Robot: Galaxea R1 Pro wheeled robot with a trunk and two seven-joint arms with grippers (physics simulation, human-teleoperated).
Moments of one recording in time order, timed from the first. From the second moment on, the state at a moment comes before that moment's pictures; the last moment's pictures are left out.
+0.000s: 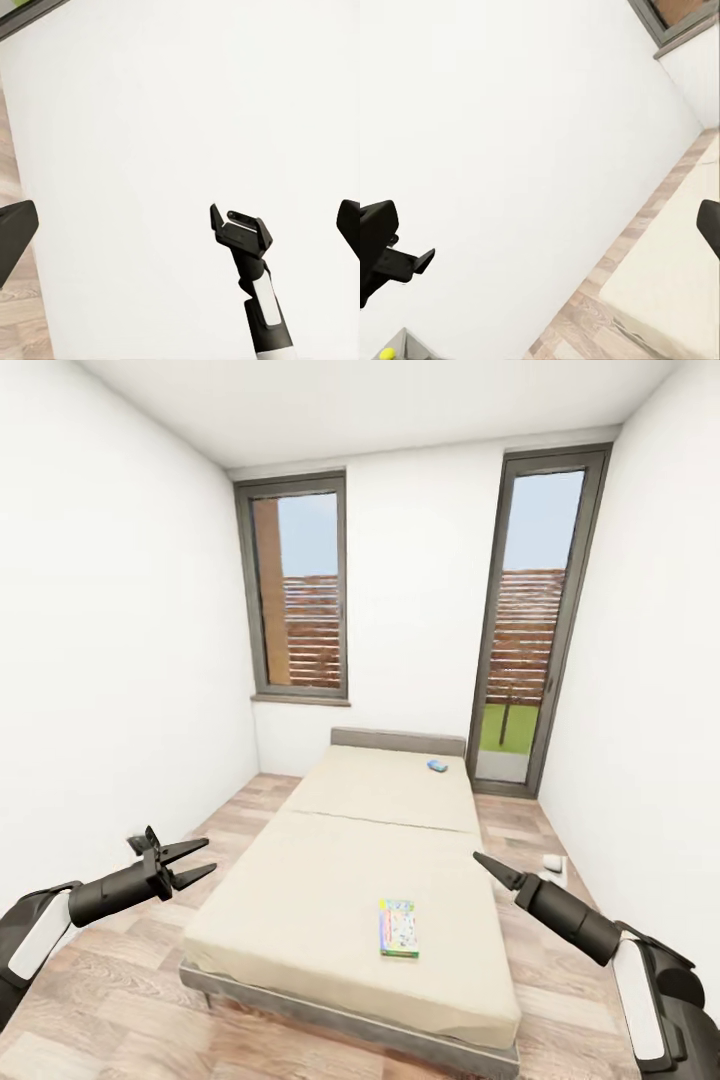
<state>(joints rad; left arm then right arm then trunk) -0.56 0.45 0.04 -0.84 0.76 0.99 -1.18 -0.31 -0.03 -0.45 -1.41 -0.33 0.73 1.03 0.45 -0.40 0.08</state>
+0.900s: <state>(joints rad) -0.56 0.45 0.04 -0.84 0.76 0.99 -1.18 -0.31 -0.03 -0.48 -1.40 -0.33 0.73 1.03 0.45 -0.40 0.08</state>
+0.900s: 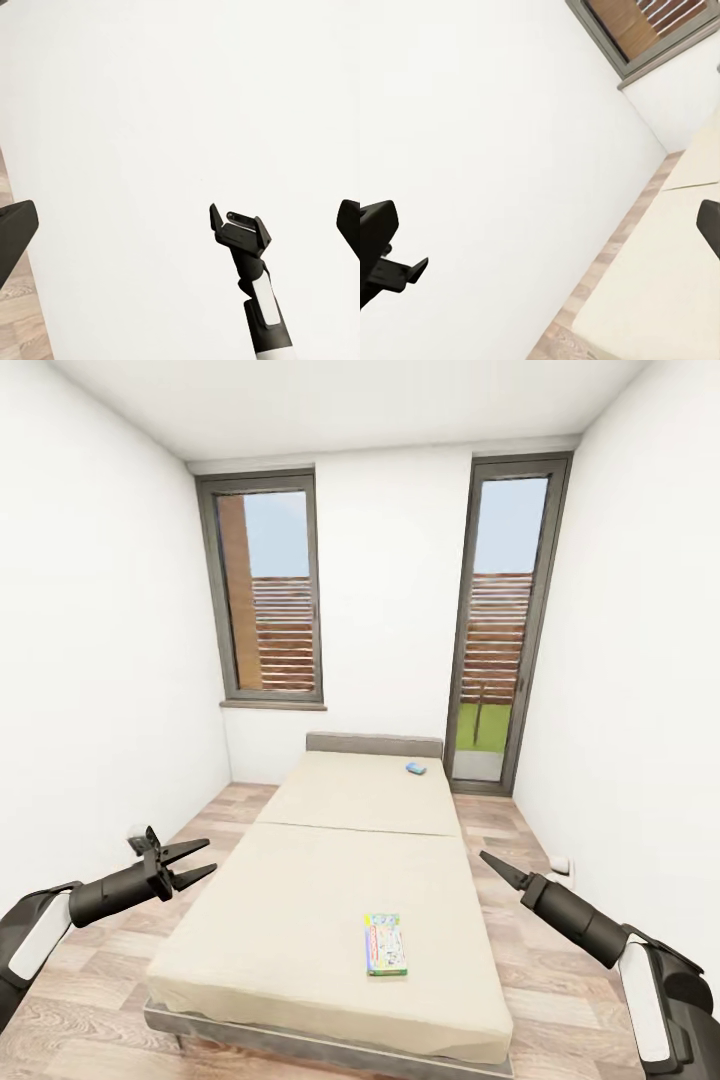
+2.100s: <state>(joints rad) -0.56 0.45 0.04 -0.84 0.76 0.97 -1.18 -0.31 -0.04 -0.48 -1.35 -0.33 0.73 1.02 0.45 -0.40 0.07</state>
